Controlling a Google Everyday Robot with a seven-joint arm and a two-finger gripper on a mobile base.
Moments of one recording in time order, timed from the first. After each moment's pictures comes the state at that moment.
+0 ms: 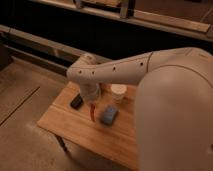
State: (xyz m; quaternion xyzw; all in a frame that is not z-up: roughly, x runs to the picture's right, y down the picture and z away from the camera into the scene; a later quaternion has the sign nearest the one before) arm -0.061 0.083 0.746 -0.16 0.28 0.76 0.57
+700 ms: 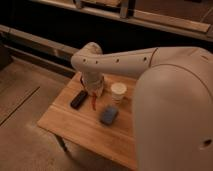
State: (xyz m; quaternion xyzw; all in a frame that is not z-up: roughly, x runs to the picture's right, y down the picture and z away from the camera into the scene) arm -0.042 0.017 0.752 -0.14 0.25 0.80 0.53
